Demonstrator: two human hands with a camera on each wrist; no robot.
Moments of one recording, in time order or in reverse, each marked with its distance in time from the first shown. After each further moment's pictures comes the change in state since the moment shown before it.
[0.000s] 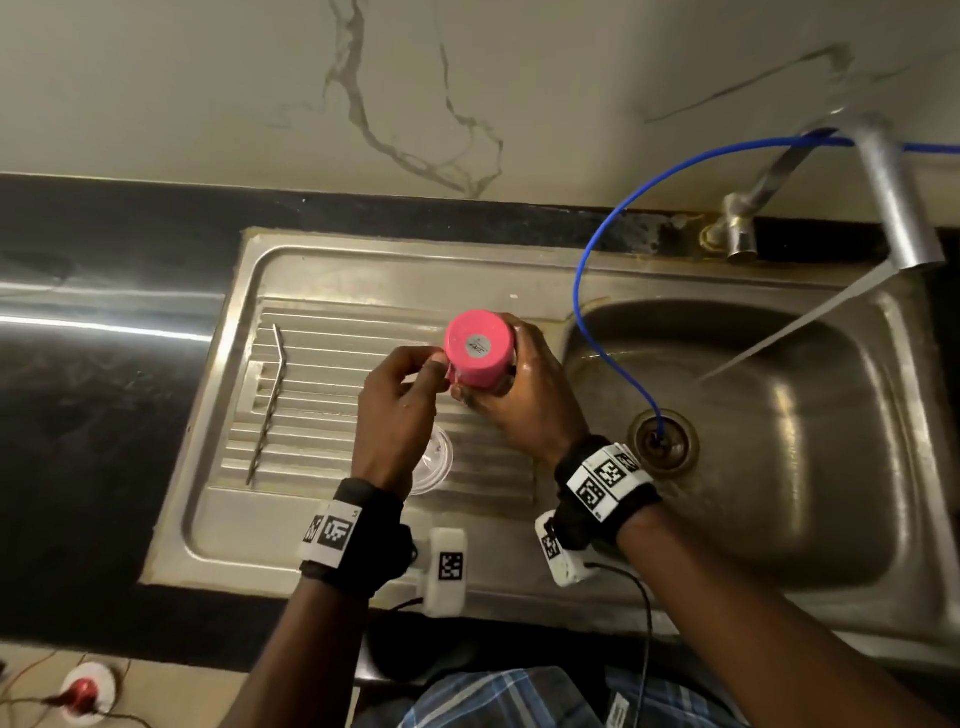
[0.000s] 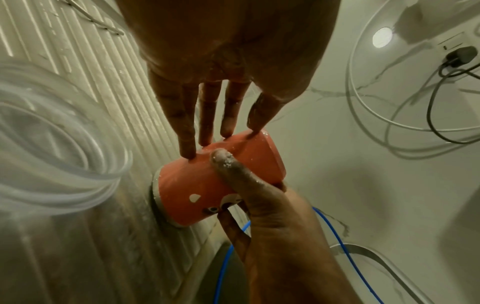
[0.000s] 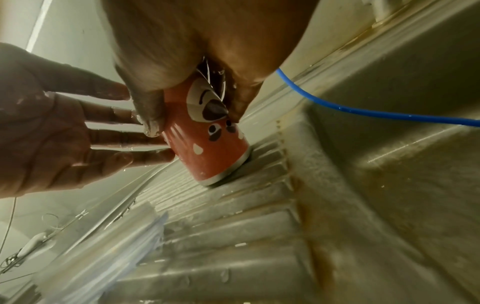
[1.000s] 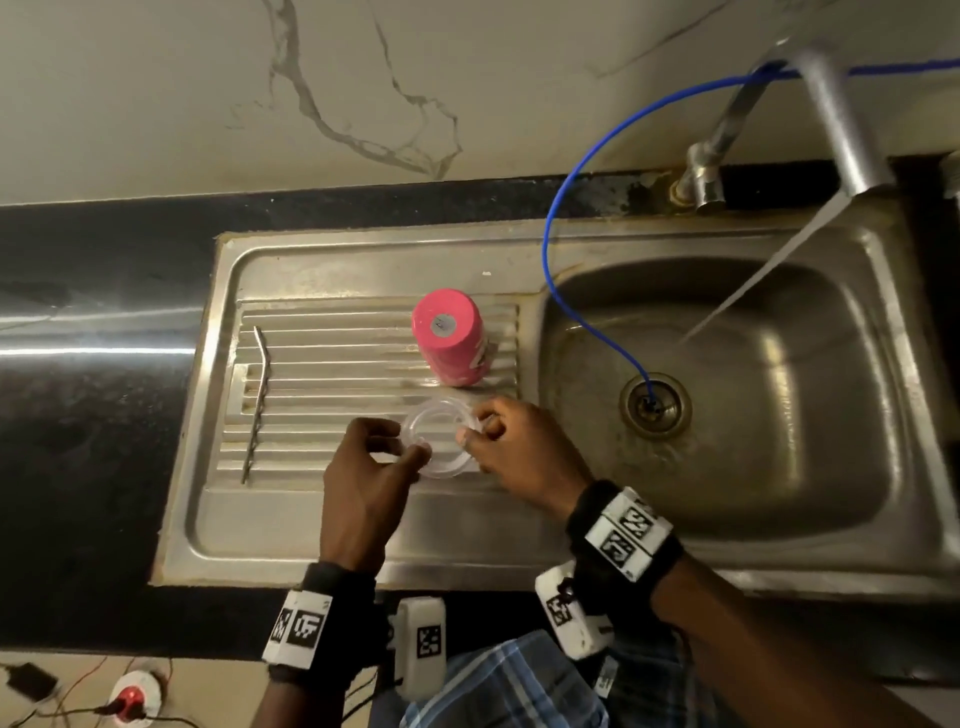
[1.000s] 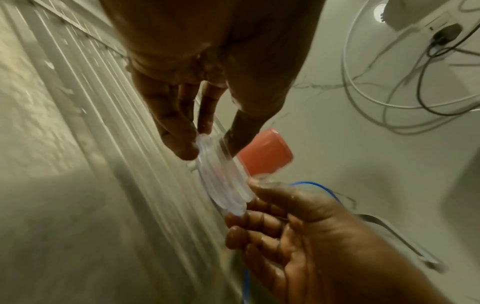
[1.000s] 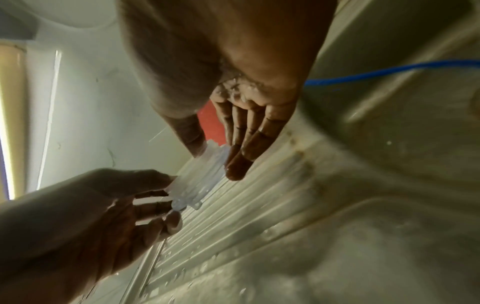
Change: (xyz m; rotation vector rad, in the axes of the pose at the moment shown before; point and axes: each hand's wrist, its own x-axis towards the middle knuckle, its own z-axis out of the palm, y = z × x) left_hand -0.069 -0.029 -0.026 0.304 0.038 -0.136; right_hand -0.075 0.004 -0.005 0.029 -0.212 0.366
